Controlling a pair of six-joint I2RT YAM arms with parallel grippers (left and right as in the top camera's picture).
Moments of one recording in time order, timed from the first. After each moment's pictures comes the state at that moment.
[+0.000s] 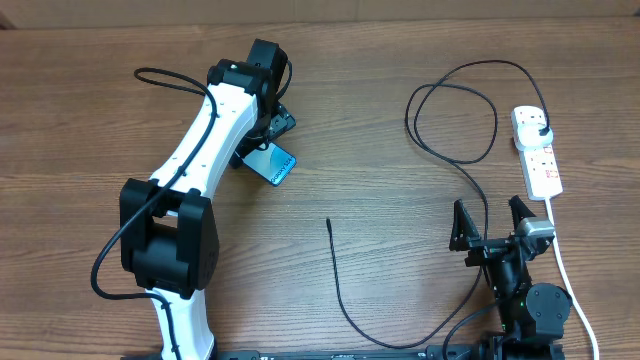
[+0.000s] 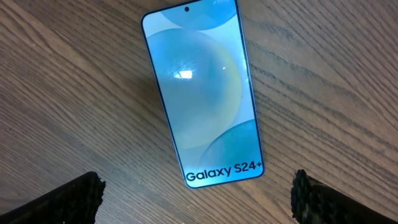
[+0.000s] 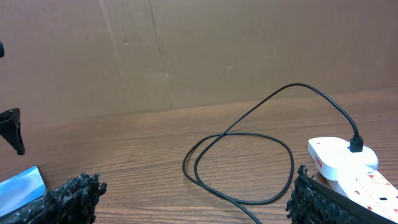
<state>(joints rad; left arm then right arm) -0.29 2.05 1.75 -1.15 -0.16 -1.00 -0.08 0.01 0.02 -0.02 -0.20 0.15</state>
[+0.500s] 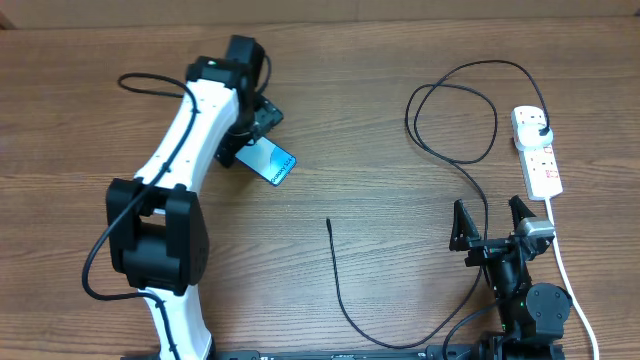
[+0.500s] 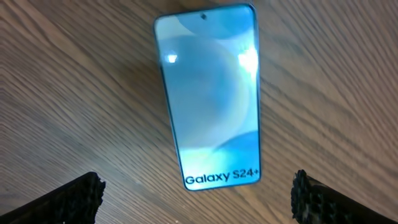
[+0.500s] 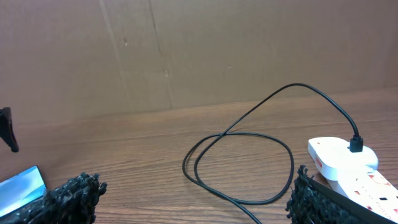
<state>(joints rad) -0.21 2.05 1.75 -1.15 -0.05 -1.02 -0.08 0.01 0.02 -0.02 -0.20 0.15</state>
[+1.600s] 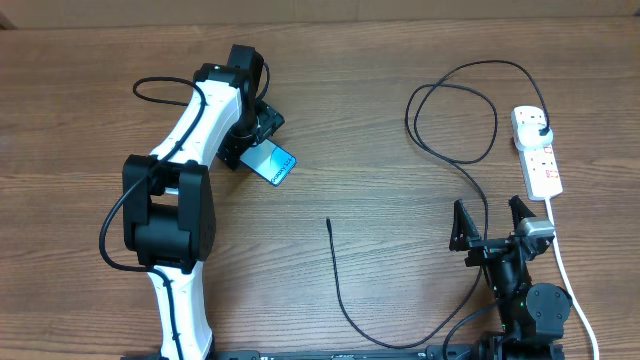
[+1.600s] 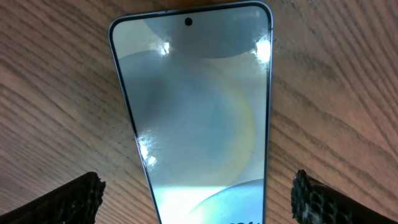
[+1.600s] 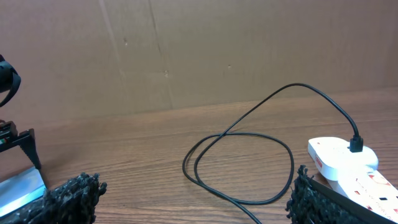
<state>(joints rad) -0.19 2.19 1.75 -1.05 0.00 -1.02 -0.08 0.01 0.02 -0.02 -0.20 0.15</state>
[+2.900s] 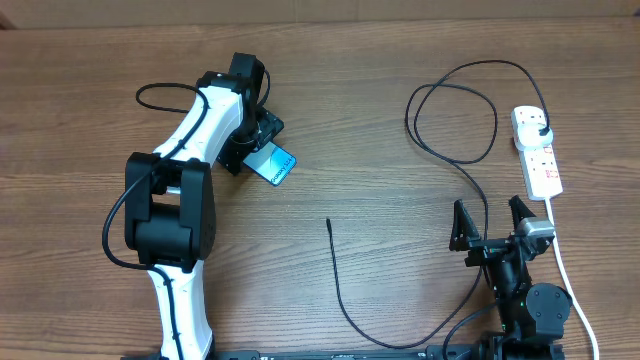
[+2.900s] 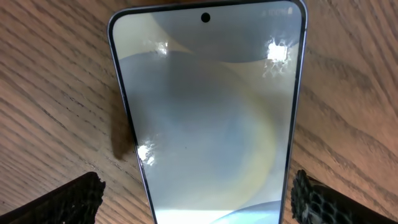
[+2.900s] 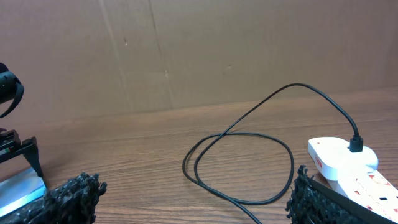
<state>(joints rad) -0.19 2.19 1.70 -0.99 -0.01 -1.05 -0.08 0.01 0.02 -0.02 -0.20 0.15</state>
